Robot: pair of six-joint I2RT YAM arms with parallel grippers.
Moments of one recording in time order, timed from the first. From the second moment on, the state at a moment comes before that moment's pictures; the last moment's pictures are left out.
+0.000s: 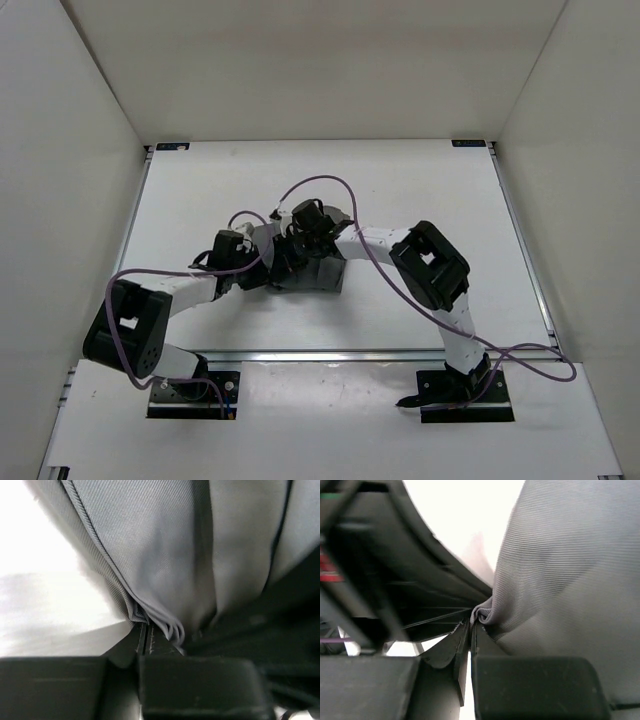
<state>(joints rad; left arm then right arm) -0.33 1.43 0.52 0.07 0.27 -0.59 0.81 2.11 1.42 -0.07 -0.68 0.43</state>
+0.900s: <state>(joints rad) -0.18 0.91 0.65 -0.31 0.26 -0.50 0.56 1.29 0.91 0.14 -0.61 0.39</state>
